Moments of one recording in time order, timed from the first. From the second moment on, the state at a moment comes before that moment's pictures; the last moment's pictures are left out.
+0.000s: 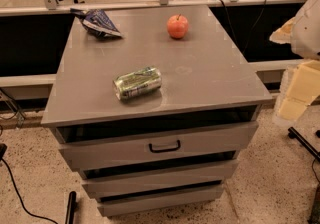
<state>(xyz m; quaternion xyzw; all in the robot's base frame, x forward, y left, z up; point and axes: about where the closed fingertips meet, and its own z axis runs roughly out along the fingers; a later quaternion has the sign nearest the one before) 0.438 -0.217 0.976 -0.60 0.78 -0.03 0.16</state>
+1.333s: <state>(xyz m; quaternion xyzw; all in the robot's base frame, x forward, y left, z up) 0.513 -0.140 0.998 -0.70 0.69 -0.07 0.19</state>
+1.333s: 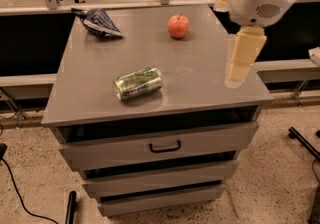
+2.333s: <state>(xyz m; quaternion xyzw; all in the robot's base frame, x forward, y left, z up) 0.551 0.015 0.969 -0.81 0.56 -0.04 0.18</state>
